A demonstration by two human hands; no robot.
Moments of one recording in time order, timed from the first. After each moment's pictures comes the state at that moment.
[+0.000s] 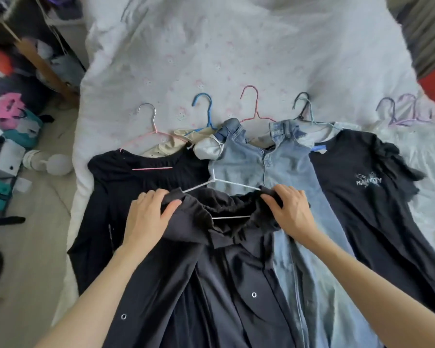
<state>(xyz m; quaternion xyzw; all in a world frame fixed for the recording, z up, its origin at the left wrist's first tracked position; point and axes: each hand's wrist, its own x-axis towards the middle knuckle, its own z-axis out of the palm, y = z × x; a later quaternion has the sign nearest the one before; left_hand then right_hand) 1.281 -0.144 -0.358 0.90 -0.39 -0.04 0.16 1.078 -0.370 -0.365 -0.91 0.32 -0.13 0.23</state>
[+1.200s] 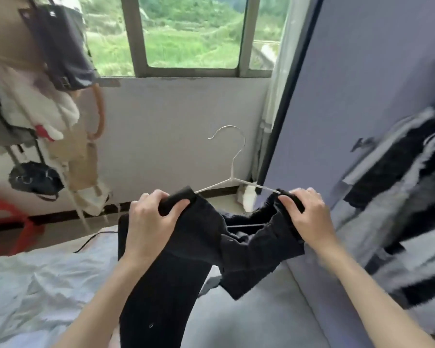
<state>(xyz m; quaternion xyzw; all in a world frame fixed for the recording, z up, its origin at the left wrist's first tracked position) 0.435 -0.413 -0.094 0.30 -0.83 -0.28 0.37 0.238 -0.194 -0.103 -0.34 0.84 -0.39 -0.16</state>
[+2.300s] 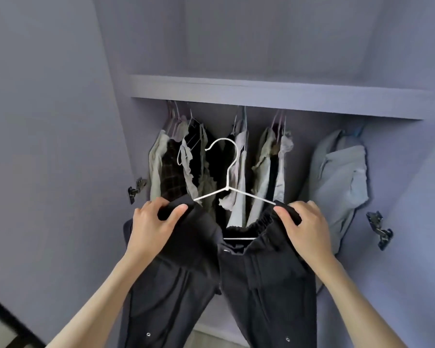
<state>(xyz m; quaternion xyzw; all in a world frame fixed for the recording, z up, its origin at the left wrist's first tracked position) 0.010 -0.162 -0.048 -0.18 -0.87 -0.44 0.15 0.123 0.105 -0.058 0.12 0.87 -0.21 -0.42</state>
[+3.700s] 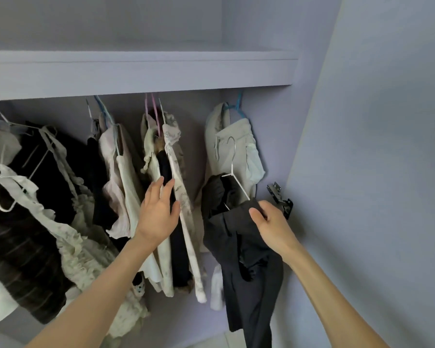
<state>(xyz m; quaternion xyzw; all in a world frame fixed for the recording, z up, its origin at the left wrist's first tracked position) -0.076 0.112 -0.107 -0.49 -0.81 -0.31 0.06 0.151 0.216 -0.081 0.39 0.78 -0.42 -0.24</state>
